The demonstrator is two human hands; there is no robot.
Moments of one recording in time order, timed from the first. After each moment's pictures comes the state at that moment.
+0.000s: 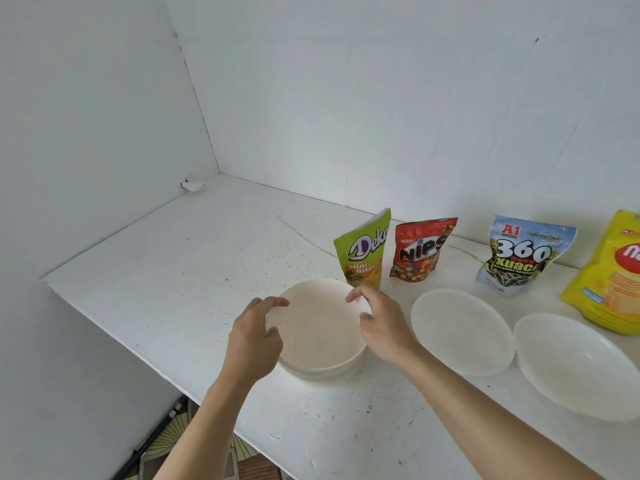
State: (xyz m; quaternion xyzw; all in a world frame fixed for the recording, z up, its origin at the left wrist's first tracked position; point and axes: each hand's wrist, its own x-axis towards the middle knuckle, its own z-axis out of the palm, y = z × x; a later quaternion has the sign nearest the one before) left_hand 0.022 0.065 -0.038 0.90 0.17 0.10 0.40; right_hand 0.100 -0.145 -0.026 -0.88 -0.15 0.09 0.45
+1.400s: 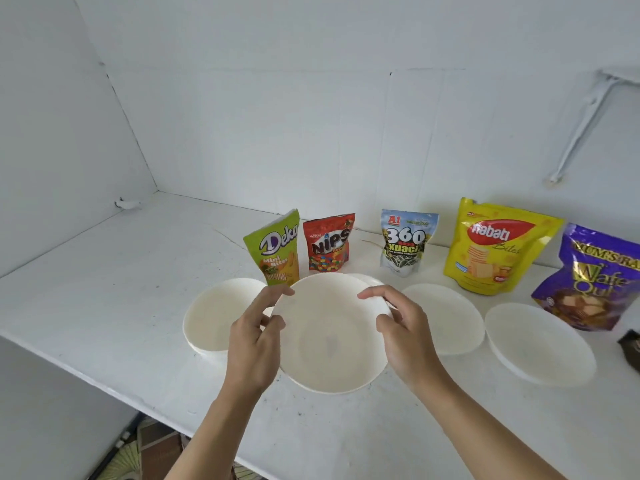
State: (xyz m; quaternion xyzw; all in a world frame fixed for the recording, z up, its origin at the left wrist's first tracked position) left_hand -0.026 -0.111 0.012 0.80 0.06 0.18 0.58; right_hand 0.008 -0.318 0.017 -0.78 -0.07 -0.07 0.62
